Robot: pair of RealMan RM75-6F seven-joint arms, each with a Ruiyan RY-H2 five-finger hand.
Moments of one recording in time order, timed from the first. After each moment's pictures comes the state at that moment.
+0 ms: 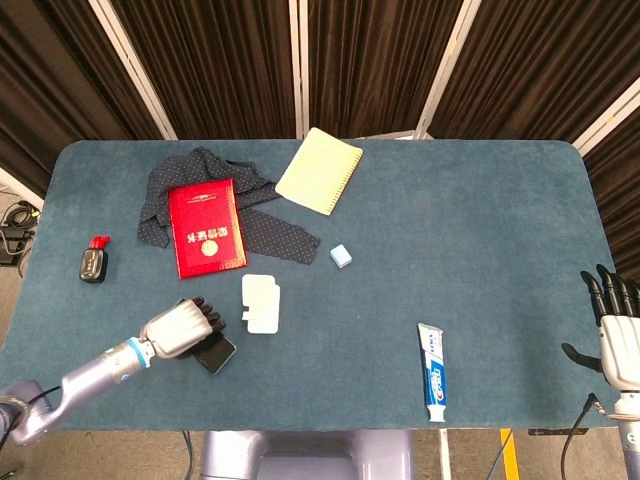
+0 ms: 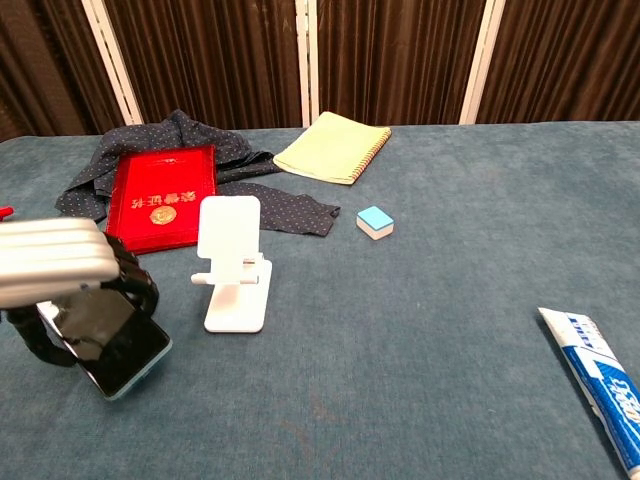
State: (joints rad) left arm -0.68 -1.37 0.15 -1.26 1.86 1.01 0.06; right arm 0.09 -1.09 0.12 -1.59 -1.40 1.46 -0.04
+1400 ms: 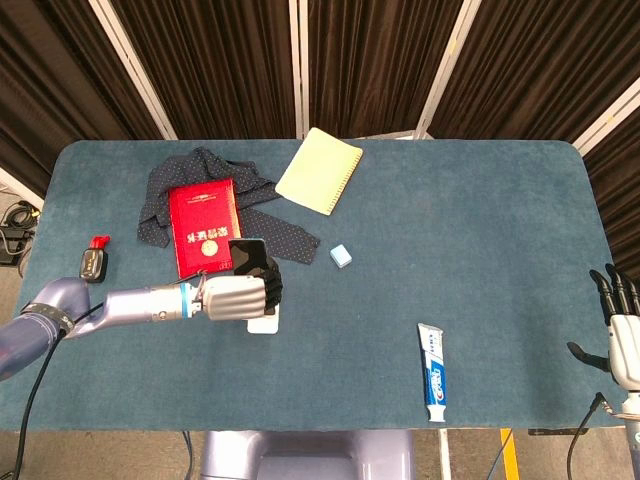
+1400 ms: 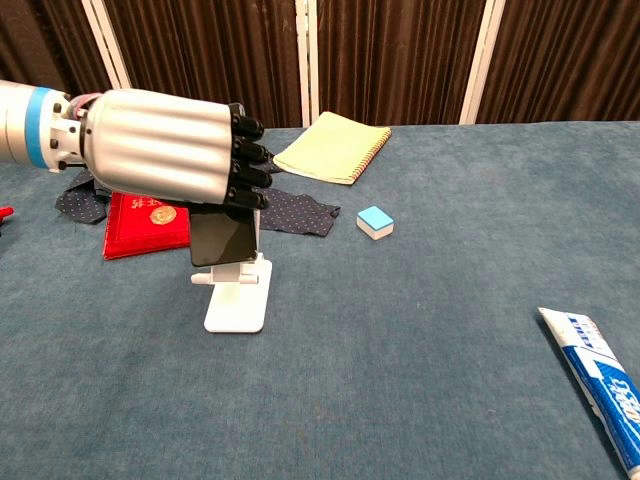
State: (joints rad) left arm -1.07 -1.41 0.11 -0.95 2.24 1.18 0.32; right arm 0.09 -1.07 0.13 -1.57 -1.39 1.45 0.02
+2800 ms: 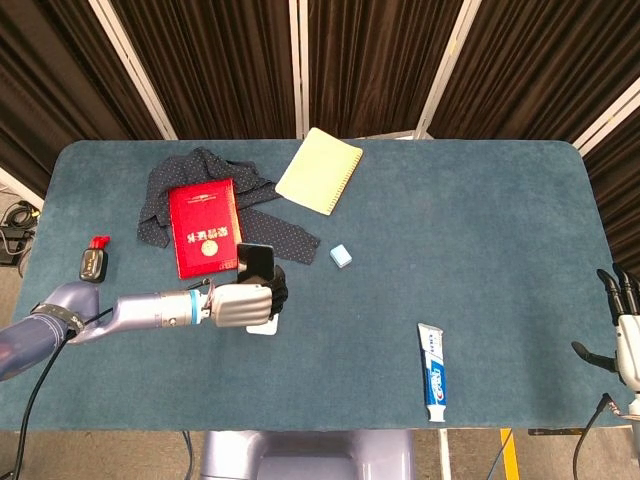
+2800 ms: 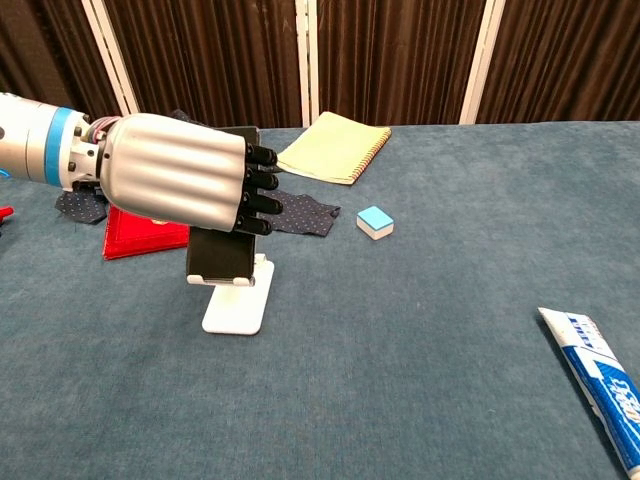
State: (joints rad) left arm -1.13 -1.40 0.17 -1.05 2.20 1.07 0.42; right arm 0.08 -1.06 0.13 -1.57 -1.39 1.46 0.07
